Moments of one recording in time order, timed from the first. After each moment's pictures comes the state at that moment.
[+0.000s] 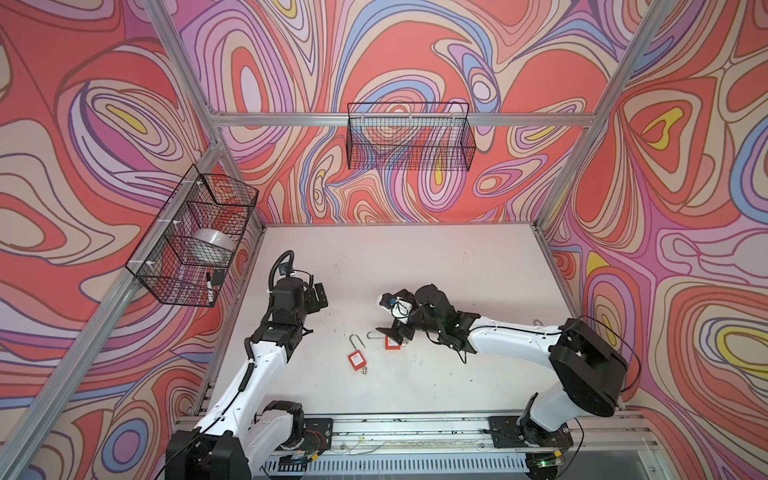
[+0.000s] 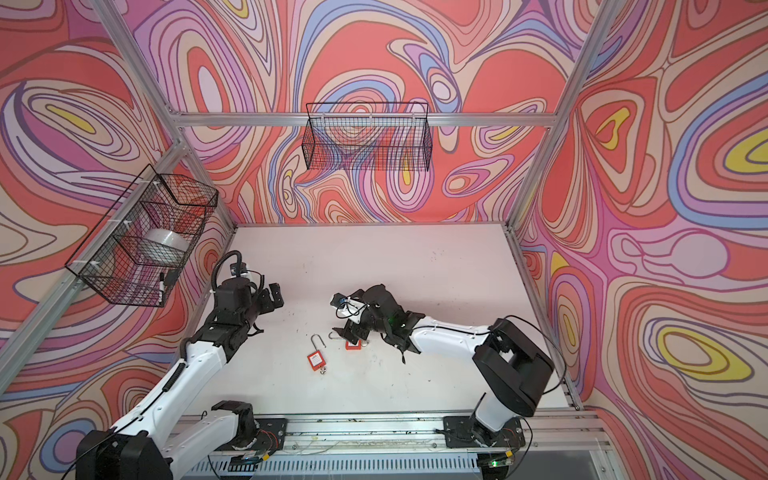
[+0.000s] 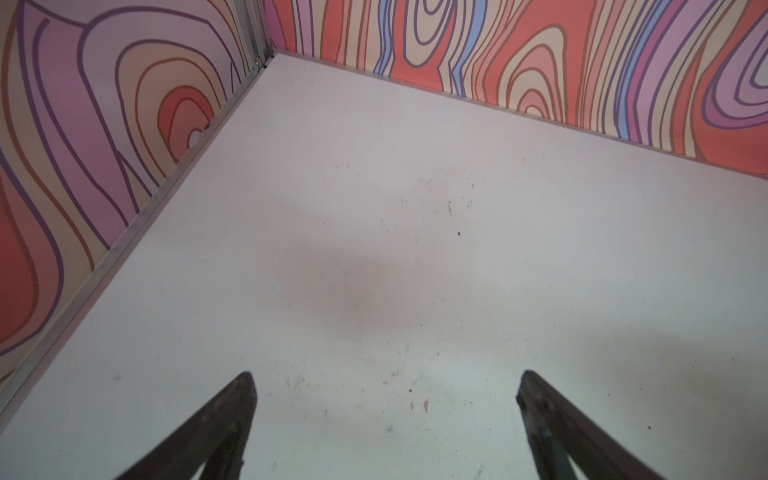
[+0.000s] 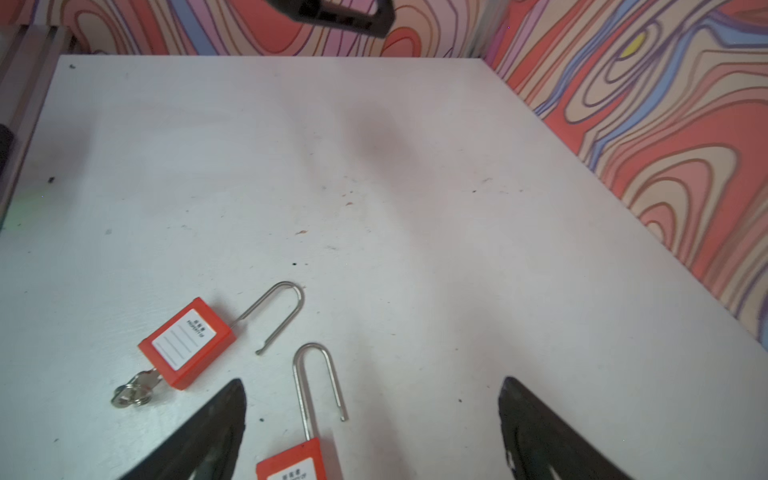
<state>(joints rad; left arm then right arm) -0.11 1.01 0.64 -0.22 -0.20 -0.32 0.87 1.63 0.90 0.18 -0.23 -0.35</state>
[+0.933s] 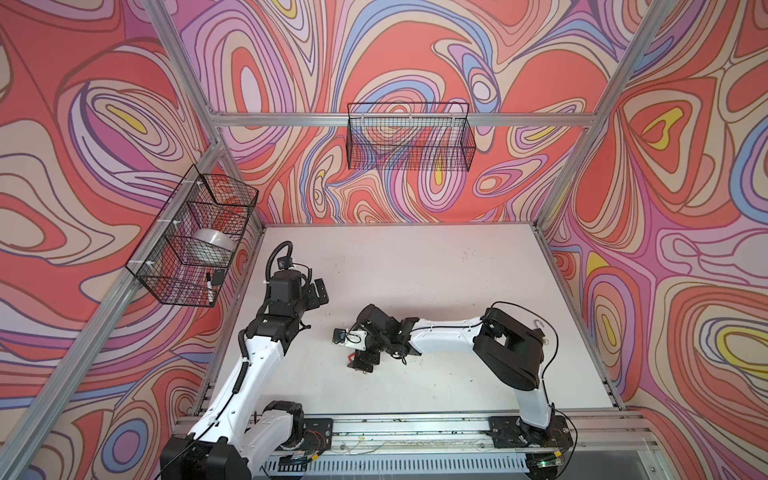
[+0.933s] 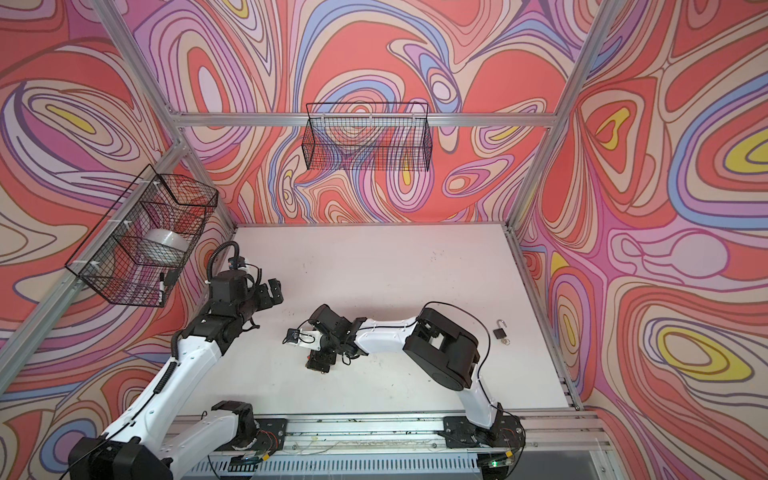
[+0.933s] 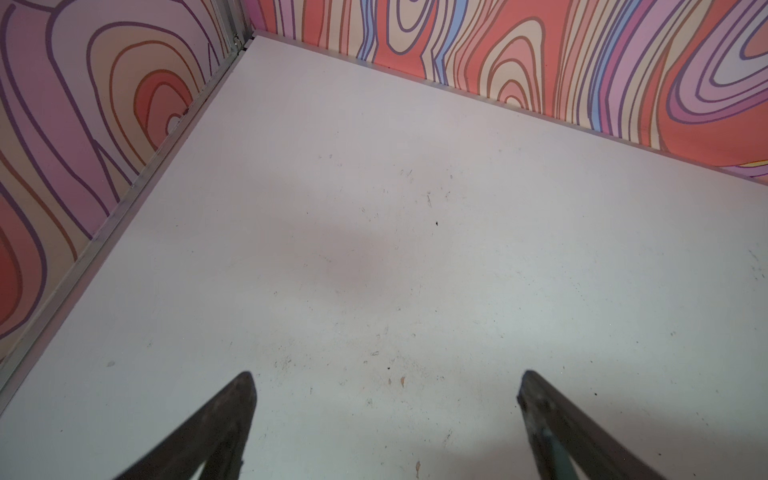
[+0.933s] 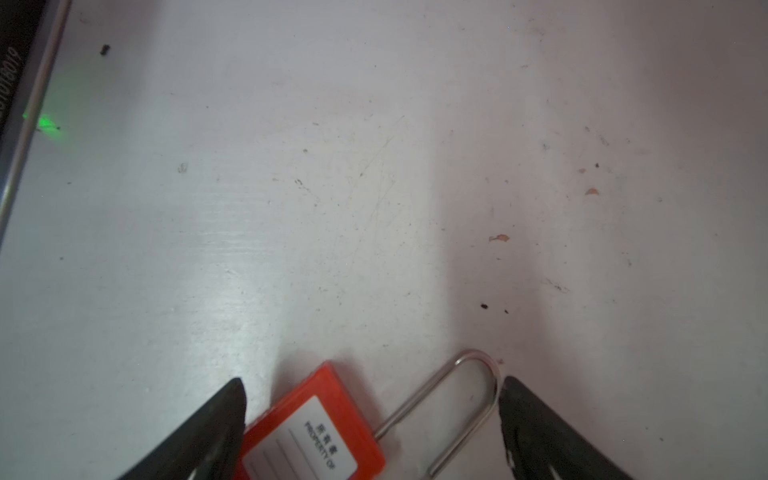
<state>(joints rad) -0.11 1.01 0.75 -0.37 -0.15 -0.34 1.06 2.04 1.28 -0.08 -0.21 -0.40</state>
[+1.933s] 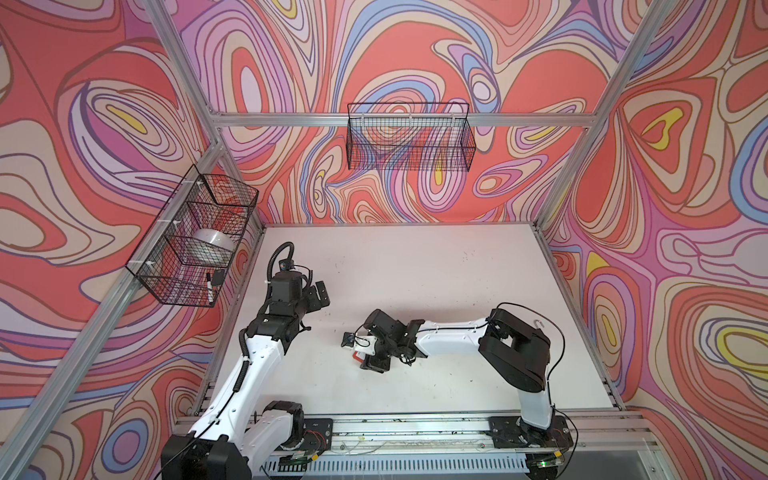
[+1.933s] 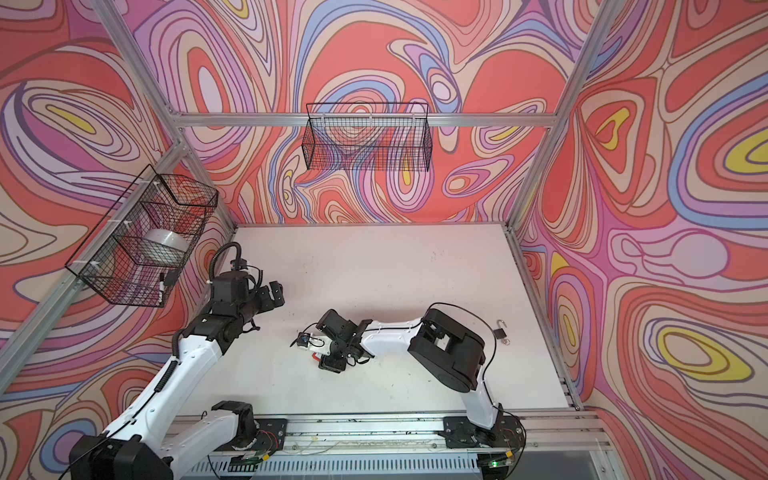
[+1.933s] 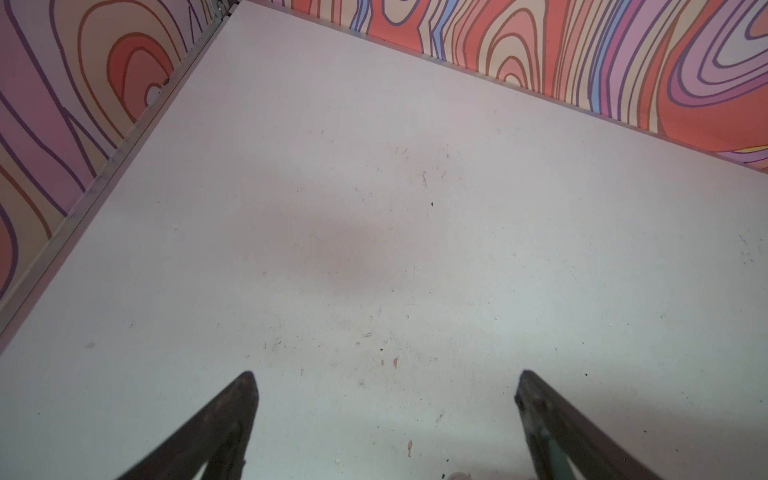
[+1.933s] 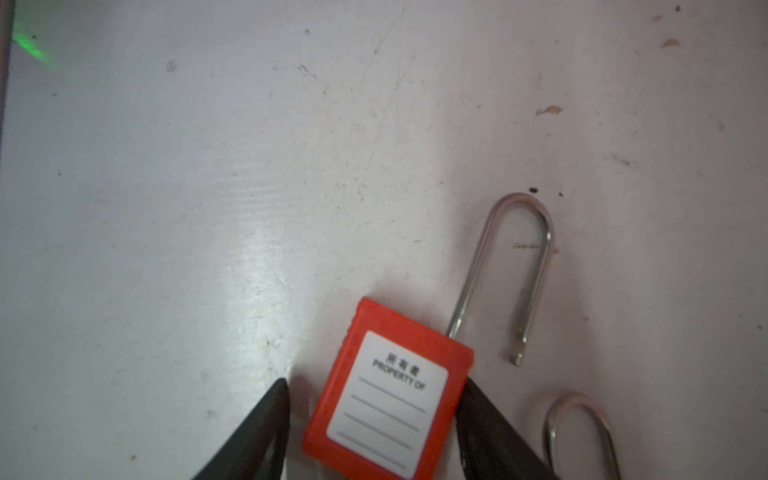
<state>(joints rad) -0.11 1.02 0.75 -0.40 -0.12 -0.37 1.04 1.99 1.20 -0.18 -0.23 -0.33</state>
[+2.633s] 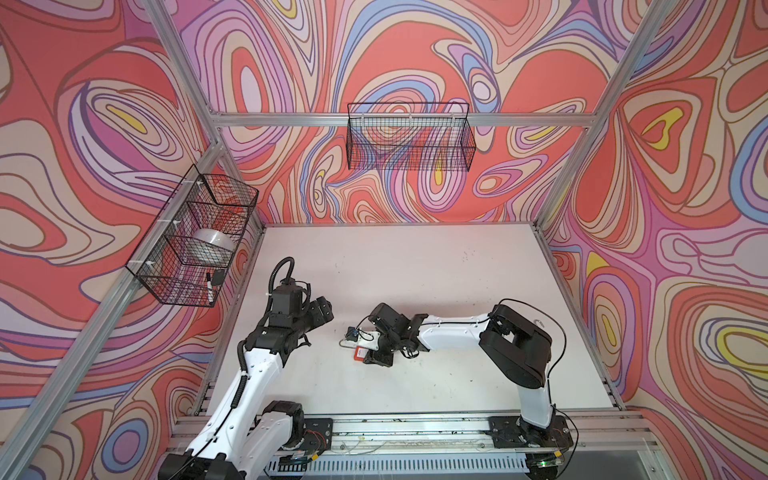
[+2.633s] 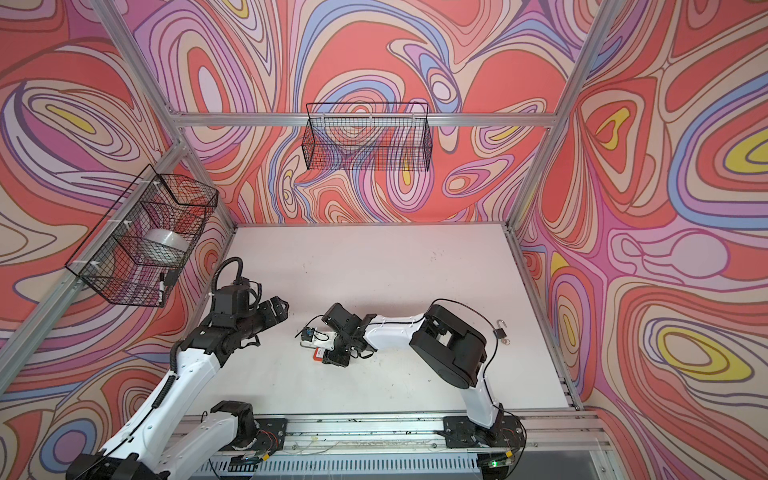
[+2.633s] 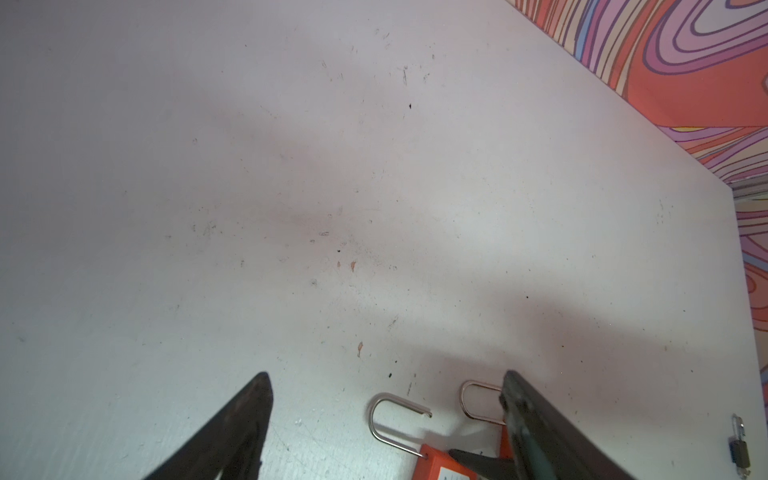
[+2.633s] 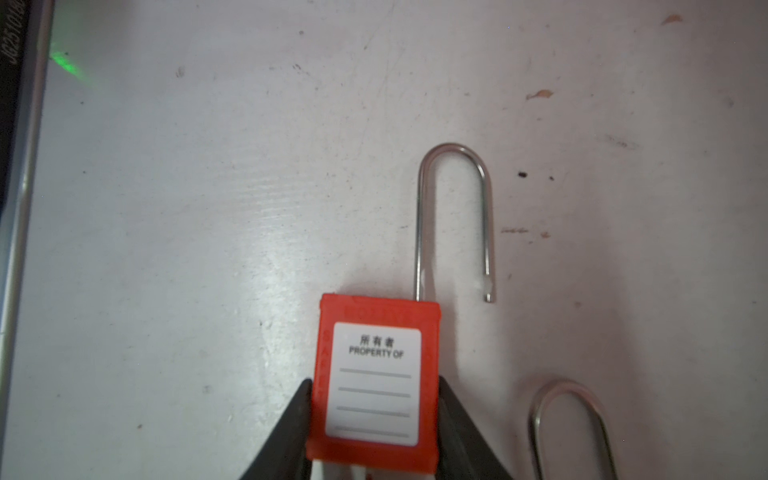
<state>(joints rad) -0.11 0.91 0.65 -0.53 0.08 -0.58 1.00 2.00 1.20 -0.19 -0.32 -0.34</state>
